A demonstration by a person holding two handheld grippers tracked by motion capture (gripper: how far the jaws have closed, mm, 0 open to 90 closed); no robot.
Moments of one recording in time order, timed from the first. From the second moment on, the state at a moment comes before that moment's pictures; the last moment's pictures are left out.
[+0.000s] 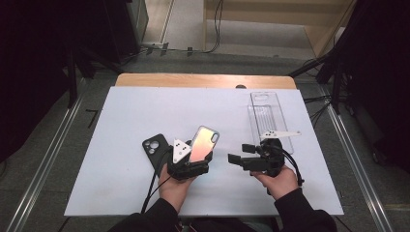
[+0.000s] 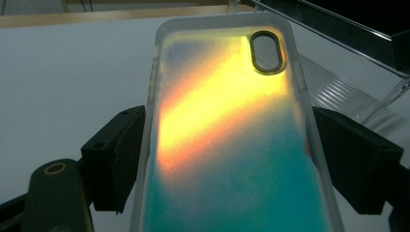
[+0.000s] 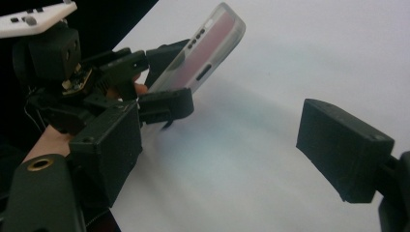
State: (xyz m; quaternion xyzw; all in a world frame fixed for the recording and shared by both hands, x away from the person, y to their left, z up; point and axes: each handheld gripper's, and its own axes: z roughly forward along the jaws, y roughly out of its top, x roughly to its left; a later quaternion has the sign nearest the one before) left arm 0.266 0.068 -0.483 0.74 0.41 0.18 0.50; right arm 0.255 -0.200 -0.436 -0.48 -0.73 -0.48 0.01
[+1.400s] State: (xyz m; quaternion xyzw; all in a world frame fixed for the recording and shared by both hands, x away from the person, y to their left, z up) left arm 0.253 0.058 -0.483 0.72 0.41 0.19 0.52; right arm 0.306 -0.162 -0.440 -0.53 -0.70 -0.48 0.08
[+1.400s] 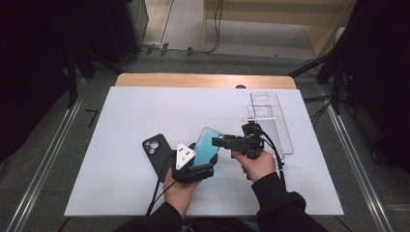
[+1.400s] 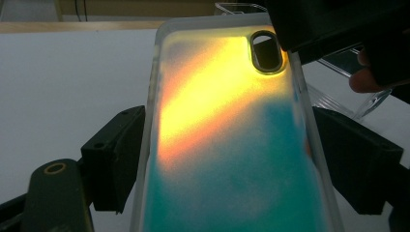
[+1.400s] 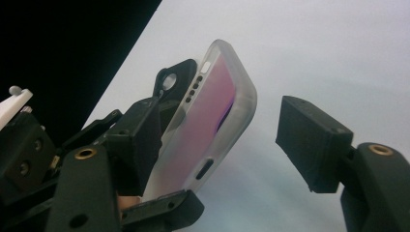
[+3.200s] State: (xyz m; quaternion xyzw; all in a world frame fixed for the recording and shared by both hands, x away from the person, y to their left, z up) left arm 0.258 0.063 -0.457 0.77 0.41 0.07 0.49; right arm 0.299 -0.164 -0.413 -0.52 -0.72 -0.47 0.00
